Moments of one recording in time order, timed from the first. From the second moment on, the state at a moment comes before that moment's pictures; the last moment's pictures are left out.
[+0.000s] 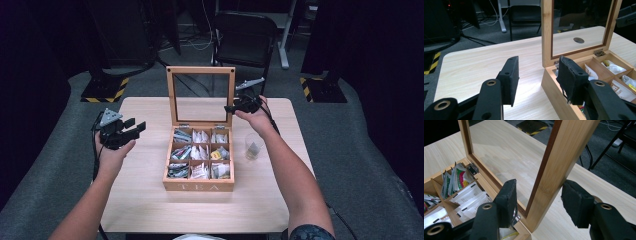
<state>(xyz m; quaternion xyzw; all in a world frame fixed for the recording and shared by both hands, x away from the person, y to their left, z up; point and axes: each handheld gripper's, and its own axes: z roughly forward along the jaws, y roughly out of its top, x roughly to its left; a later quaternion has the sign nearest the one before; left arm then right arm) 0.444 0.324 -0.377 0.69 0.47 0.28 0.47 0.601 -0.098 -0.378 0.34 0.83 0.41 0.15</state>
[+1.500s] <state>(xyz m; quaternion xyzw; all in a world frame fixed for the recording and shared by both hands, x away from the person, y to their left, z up) 0.450 0.311 -0.375 0.70 0.47 0.28 0.47 0.586 -0.099 -0.366 0.35 0.83 0.40 0.17</state>
